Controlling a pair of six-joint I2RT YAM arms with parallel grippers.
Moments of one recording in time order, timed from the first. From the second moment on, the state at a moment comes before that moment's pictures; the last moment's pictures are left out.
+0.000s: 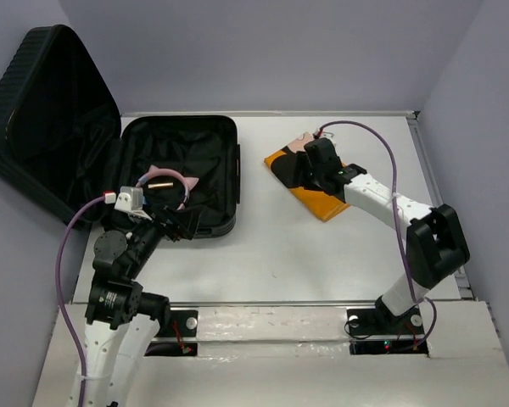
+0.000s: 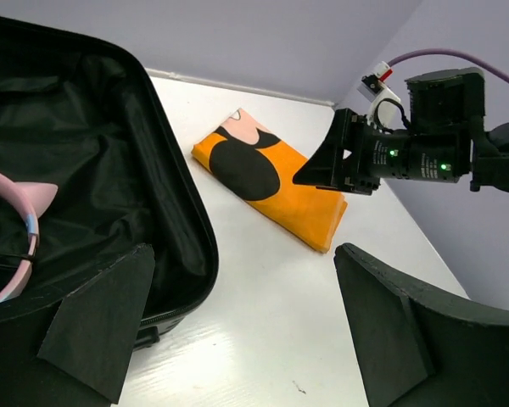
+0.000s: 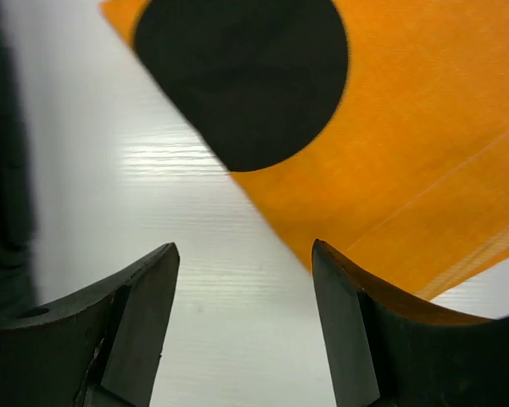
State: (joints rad) left arm -0.21 0.31 0.60 -0.27 0.25 -0.49; right arm 0.56 1.62 1.21 -0.32 0.19 0.56
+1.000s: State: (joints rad) left arm -0.78 1.41 1.17 -0.23 0.04 -0.50; right arm 0.53 1.28 0.71 -0.47 0.21 0.52
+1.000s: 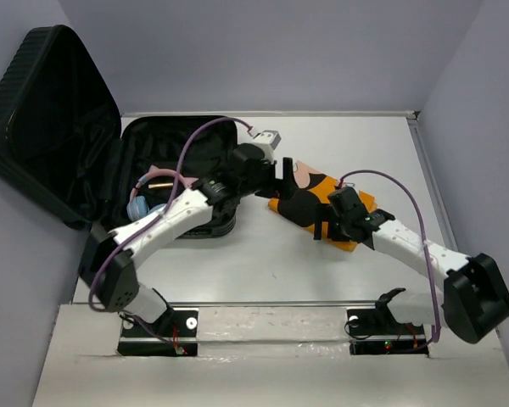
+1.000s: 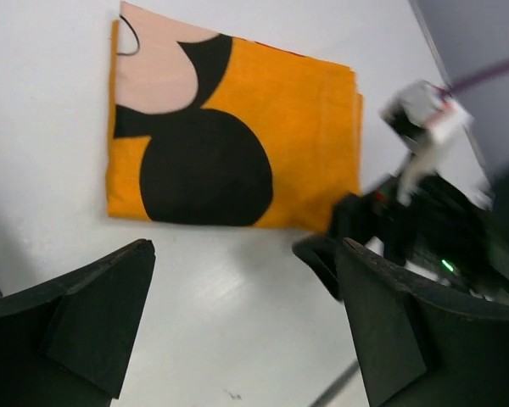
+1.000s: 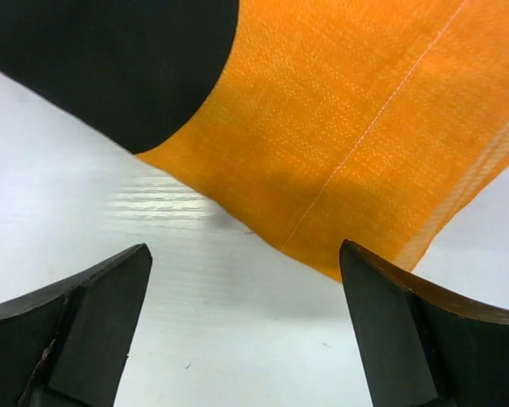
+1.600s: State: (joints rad) left arm -0.75 2.40 2.07 -0.57 -0.18 -0.37; right arm 0.20 0.91 0.66 -0.45 0.24 0.58
